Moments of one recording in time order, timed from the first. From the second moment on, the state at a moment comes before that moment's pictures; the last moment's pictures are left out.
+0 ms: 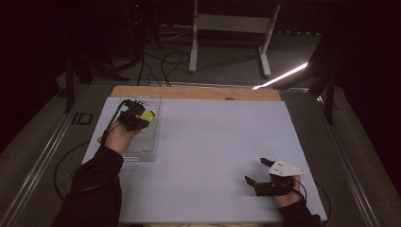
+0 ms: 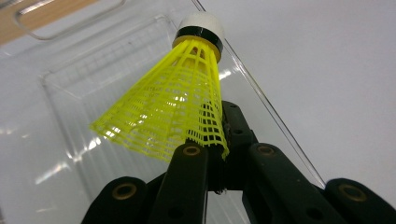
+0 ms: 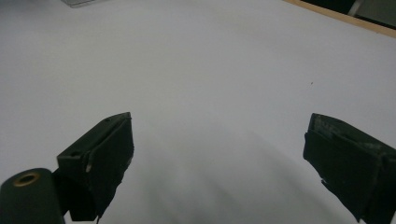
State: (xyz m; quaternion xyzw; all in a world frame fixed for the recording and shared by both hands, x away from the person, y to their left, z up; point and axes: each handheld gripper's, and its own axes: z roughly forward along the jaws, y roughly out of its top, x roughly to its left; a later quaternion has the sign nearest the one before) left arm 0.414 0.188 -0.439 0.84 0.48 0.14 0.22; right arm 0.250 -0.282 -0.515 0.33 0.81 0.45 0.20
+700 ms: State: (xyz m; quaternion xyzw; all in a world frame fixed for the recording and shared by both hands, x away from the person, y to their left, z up) left arm 0.417 0.185 -0.451 0.84 0.49 0.10 0.20; right arm 0.251 -0.282 -0.515 0.33 0.81 0.45 0.20
